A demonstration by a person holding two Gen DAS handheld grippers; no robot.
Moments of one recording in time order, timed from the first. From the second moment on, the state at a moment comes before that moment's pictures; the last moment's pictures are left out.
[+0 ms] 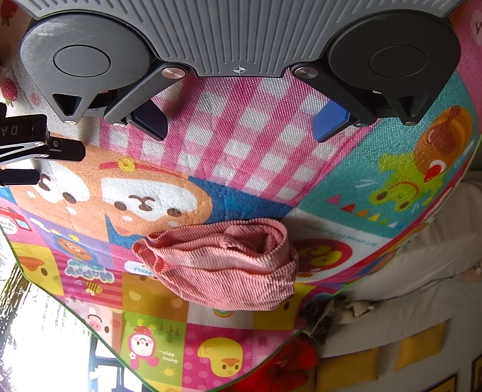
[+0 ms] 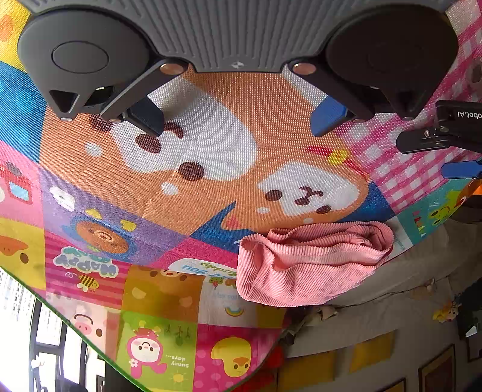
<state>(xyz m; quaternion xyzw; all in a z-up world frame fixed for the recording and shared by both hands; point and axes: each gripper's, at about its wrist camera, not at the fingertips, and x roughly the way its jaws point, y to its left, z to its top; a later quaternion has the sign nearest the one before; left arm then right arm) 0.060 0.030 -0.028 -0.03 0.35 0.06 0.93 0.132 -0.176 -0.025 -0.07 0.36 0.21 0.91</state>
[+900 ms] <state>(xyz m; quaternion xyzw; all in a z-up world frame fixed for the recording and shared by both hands) 0.060 0.030 -0.027 -0.04 0.35 0.06 0.93 0.131 -0.176 -0.024 -0.06 0.36 0.21 0.91</state>
